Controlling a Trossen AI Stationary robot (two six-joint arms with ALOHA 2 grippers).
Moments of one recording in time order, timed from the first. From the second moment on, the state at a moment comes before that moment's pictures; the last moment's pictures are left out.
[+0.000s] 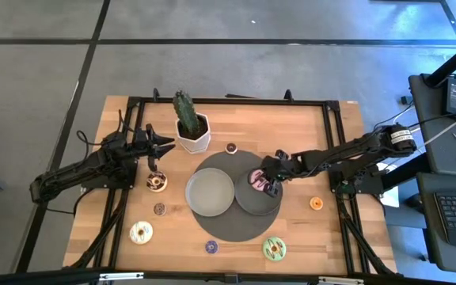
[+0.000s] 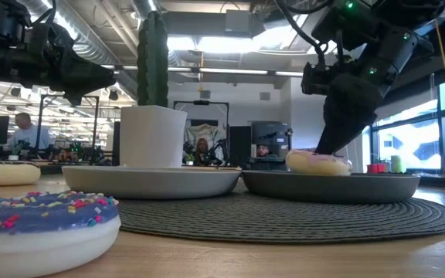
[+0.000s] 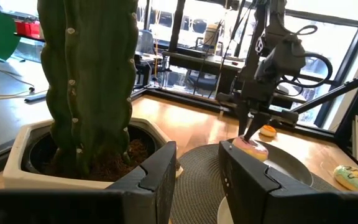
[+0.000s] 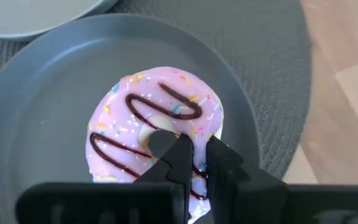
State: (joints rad) left arm 0.47 0.05 0.01 0.06 0.20 -0.20; right arm 0.11 1.47 0.69 -0.23 0.20 0.44
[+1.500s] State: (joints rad) left arm 0.47 0.05 0.01 0.06 0.20 -0.20; right arm 0.11 1.47 0.69 -0.21 0.21 0.41
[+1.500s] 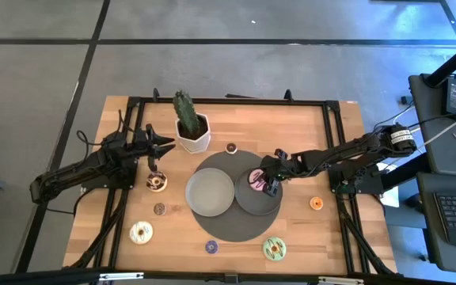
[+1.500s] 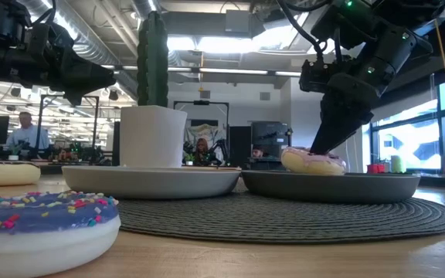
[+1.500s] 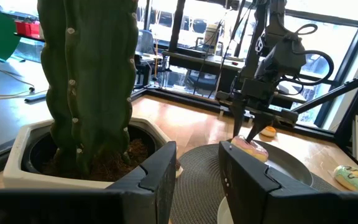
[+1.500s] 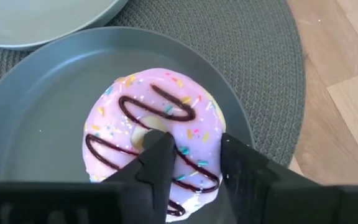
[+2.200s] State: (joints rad) left arm 0.47 0.05 0.01 0.05 0.20 -0.30; right arm 0.11 1.30 0.73 -0.30 0.21 0.38
